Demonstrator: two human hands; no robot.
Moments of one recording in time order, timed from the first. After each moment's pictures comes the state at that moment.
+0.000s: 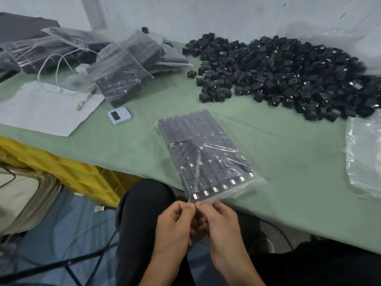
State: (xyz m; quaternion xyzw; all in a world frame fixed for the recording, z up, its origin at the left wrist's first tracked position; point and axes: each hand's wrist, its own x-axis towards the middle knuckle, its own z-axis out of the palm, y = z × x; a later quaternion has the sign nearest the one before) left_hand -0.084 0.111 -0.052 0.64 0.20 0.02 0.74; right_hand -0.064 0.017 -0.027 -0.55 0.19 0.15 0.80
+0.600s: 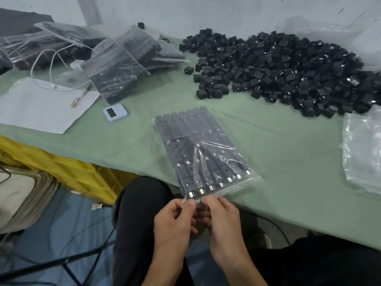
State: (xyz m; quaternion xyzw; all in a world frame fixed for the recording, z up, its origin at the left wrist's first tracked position) left_hand -0.084 0.103 -0.056 0.62 0.24 0.05 0.75; right_hand -0.059 0.010 -0.031 -0.56 0.22 0.14 0.79
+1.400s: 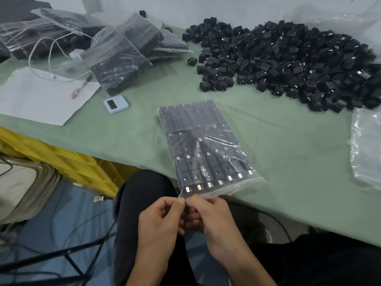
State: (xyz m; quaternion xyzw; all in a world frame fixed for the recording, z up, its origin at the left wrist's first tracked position) left_hand -0.096 0.128 -0.047 0.66 0.23 0.07 0.72; right_hand -0.057 0.020 -0.031 -0.61 0.12 0.25 0.74
